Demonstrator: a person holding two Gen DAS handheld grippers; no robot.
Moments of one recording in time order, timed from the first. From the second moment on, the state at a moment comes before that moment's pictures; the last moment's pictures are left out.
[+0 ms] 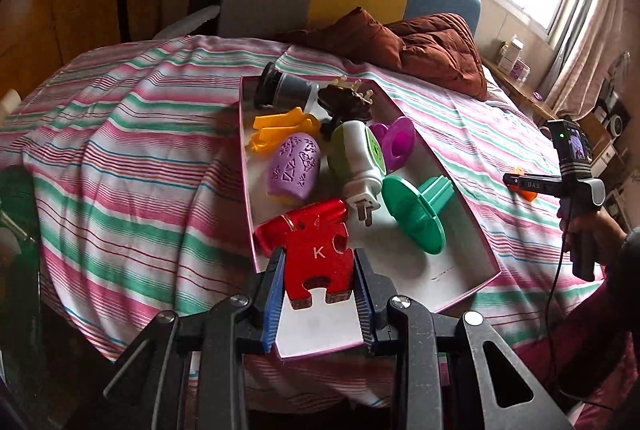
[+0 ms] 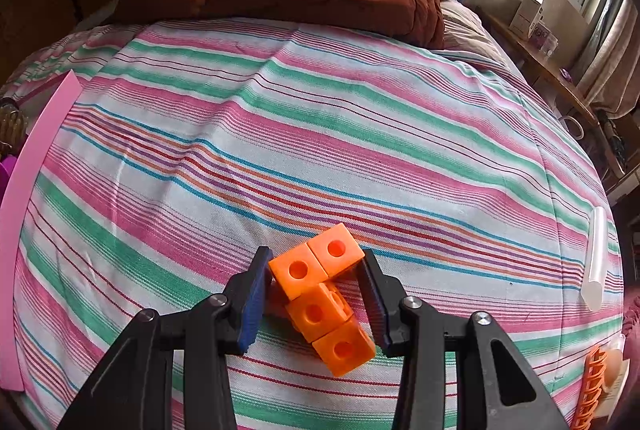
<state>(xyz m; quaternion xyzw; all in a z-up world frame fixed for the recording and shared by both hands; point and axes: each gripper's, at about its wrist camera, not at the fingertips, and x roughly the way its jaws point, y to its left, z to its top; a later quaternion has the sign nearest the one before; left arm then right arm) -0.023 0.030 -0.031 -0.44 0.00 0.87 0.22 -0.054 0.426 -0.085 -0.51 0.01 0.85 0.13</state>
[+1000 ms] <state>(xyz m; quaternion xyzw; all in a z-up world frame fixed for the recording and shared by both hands) -0.029 0.037 -0.018 -0.42 0.04 0.89 0.17 -0.054 0.420 -0.085 -0.52 -0.02 0.84 0.14</state>
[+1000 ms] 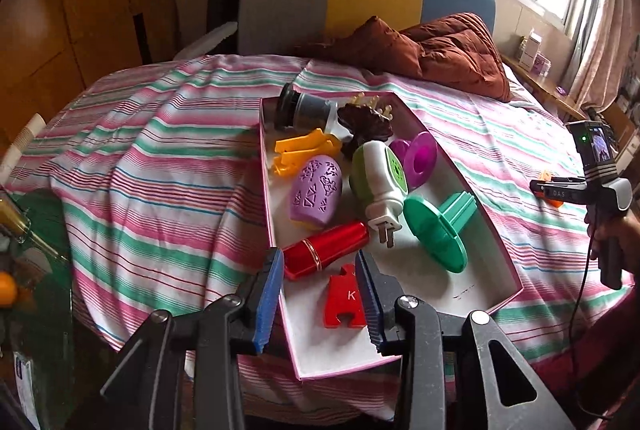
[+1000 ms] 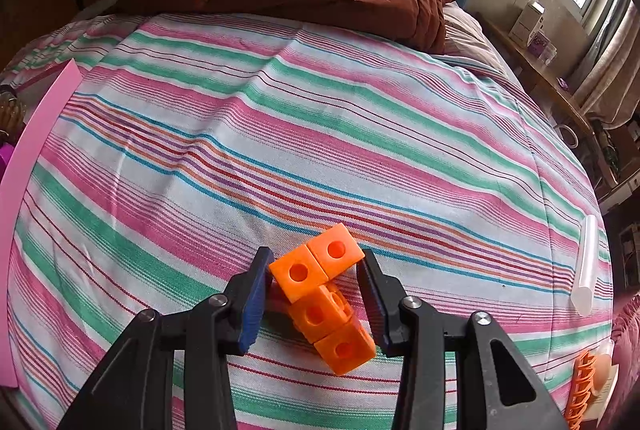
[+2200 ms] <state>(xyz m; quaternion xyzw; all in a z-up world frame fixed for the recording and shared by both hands) -0.026 0.016 -0.020 -0.42 0.02 0.90 0.13 -0.019 0.176 -0.004 -0.46 -0.04 0.87 -0.19</state>
